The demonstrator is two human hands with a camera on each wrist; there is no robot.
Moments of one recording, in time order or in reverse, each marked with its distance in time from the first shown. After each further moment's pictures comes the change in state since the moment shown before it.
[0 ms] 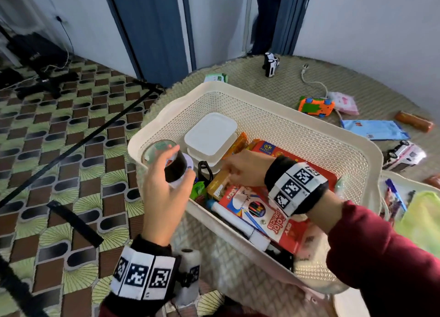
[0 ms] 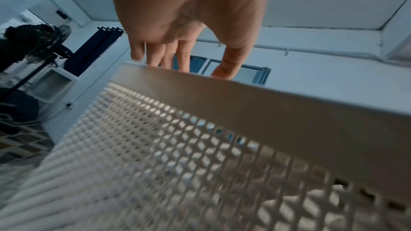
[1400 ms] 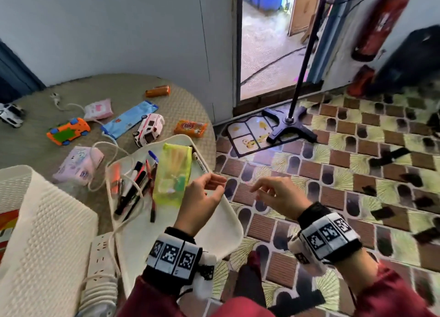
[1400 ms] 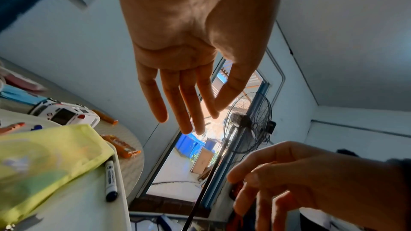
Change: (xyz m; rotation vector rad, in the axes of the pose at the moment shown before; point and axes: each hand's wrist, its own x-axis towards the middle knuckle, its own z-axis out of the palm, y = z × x) left_hand -0.306 0.157 0.399 0.050 -1.163 0.300; right_hand -0.546 0.205 0.227 0.668 0.837 0.895
